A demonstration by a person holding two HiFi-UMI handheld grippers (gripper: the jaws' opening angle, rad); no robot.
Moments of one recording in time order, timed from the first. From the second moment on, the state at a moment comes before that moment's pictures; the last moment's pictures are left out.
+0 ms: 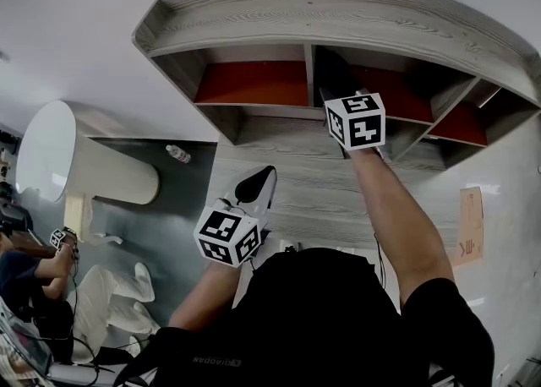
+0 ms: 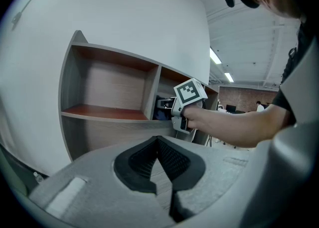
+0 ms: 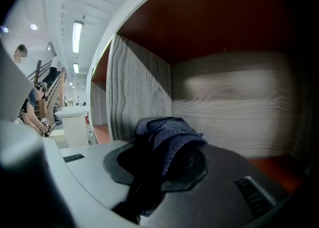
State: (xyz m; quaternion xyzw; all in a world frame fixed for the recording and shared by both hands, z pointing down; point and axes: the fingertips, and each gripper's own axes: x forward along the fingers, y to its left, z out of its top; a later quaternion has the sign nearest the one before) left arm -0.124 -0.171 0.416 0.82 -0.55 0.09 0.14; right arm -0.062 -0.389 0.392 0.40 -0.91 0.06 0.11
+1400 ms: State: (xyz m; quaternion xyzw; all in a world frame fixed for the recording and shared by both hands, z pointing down) left arm -0.089 -0.185 0.418 0.85 -0.51 0.09 0.14; right arm 0.039 -0.406 0.392 0.48 -0.87 0.06 0.11
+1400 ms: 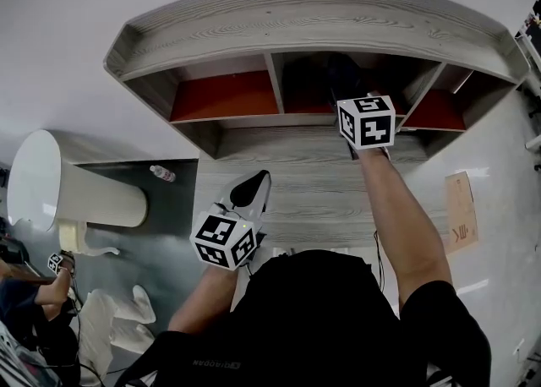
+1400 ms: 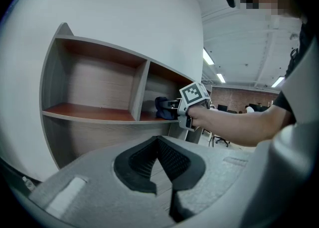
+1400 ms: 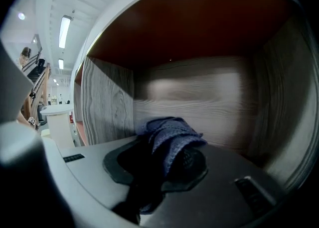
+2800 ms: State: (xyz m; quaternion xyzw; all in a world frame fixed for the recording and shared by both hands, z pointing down) left arm -0.045 -0.192 0.422 0.87 -0.47 0.10 0.14; right arm 0.146 -0.415 0.399 0.56 -0.82 0.07 0.11
